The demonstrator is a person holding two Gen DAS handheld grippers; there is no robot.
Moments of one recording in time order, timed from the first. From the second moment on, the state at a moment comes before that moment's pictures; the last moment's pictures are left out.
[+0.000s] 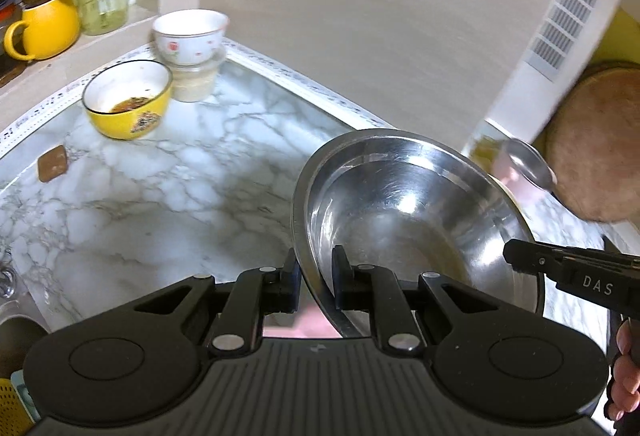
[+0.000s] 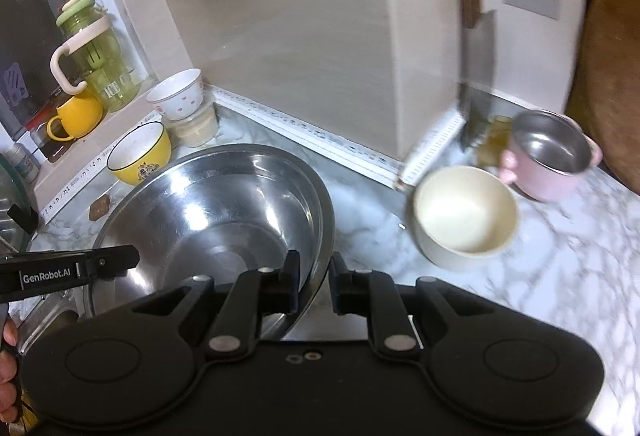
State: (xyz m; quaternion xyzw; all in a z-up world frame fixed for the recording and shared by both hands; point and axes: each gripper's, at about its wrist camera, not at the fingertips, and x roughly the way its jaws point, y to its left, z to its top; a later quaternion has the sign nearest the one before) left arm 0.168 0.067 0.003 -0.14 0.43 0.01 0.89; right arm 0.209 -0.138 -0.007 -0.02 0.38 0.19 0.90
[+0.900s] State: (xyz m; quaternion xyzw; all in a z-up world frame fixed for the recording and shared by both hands) left arm 0.166 -0.089 -0.051 -0.06 0.45 -0.07 0.89; right arm 0.170 -0.284 -0.055 0.01 0.42 0.11 0.90
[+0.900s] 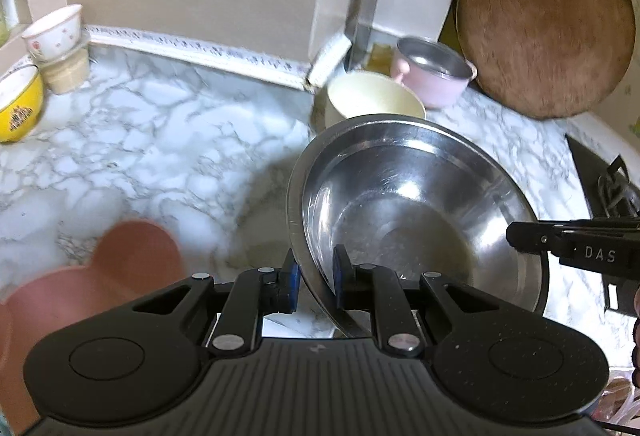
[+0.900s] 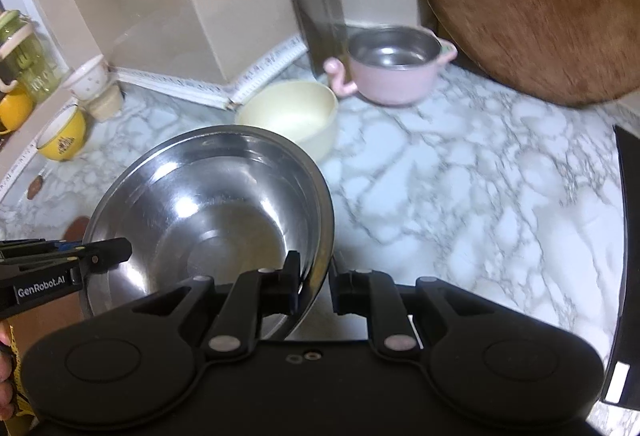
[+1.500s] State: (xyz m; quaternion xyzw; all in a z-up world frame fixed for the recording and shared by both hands) left arm 0.186 -0.118 -0.097 -0.06 0.49 -0.08 0.87; right arm 0.185 -0.310 -0.084 0.00 0.44 0.08 0.90
